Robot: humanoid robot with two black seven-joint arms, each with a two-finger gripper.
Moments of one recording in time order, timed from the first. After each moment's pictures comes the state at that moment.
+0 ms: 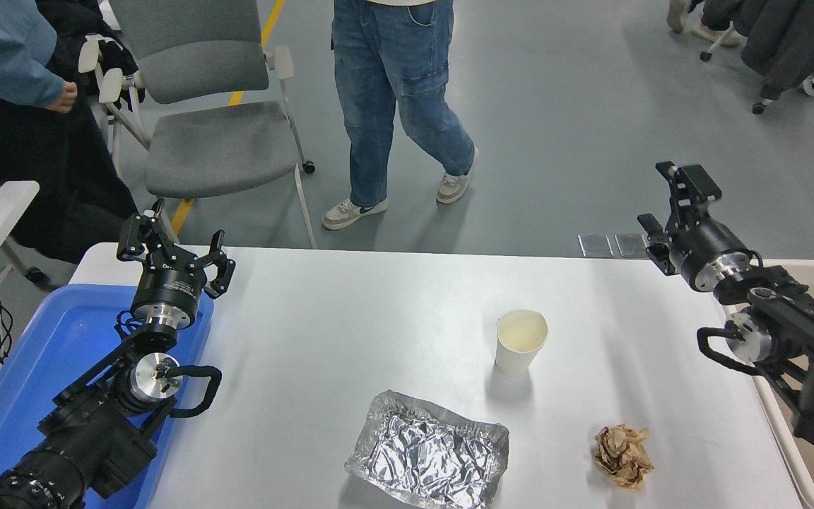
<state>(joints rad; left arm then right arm) -0.52 0.22 -1.05 -0.60 0.18 -0.33 -0.58 0.77 -0.51 0.58 0.85 -0.51 -0.06 0.29</state>
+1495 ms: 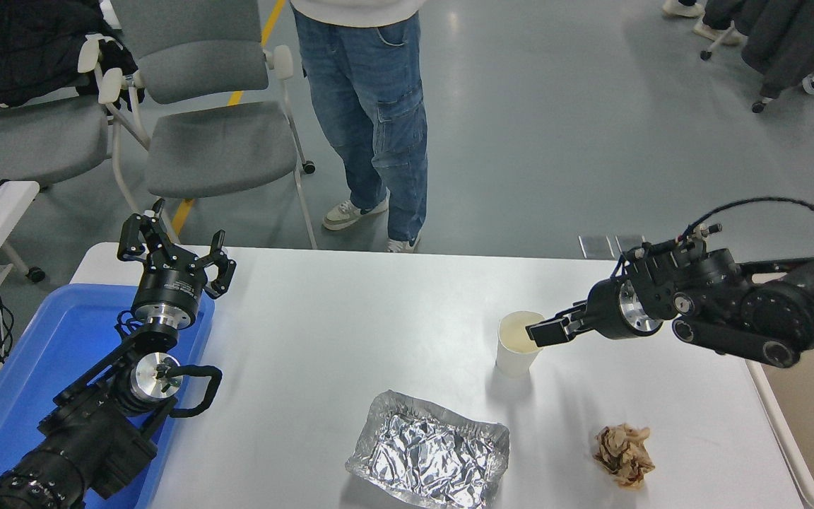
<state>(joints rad) -0.52 0.22 -1.05 -0.60 0.18 -0.33 -0.58 1.29 -0.42 -0.46 0.98 -1.26 0.19 0.14</state>
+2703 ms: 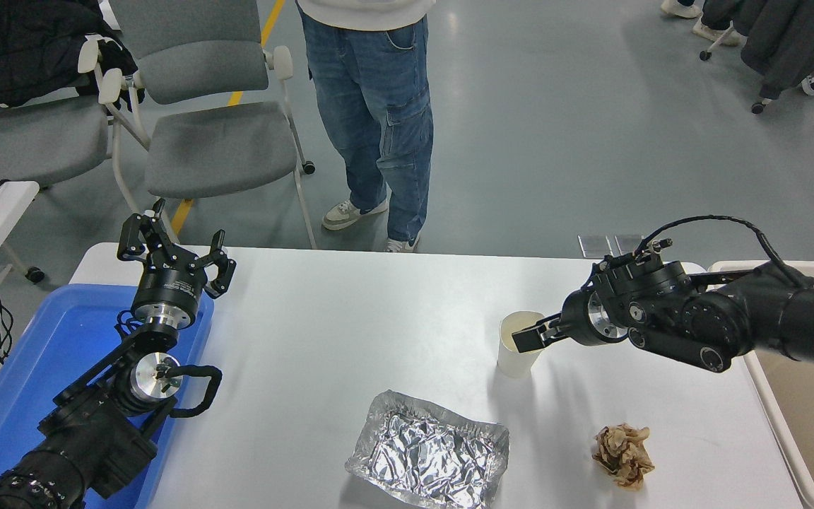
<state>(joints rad) -0.52 0.22 -1.05 -0.60 0.18 -0.33 -0.58 1.25 -0.28 -0.48 0.85 -1.18 0.19 0.12</state>
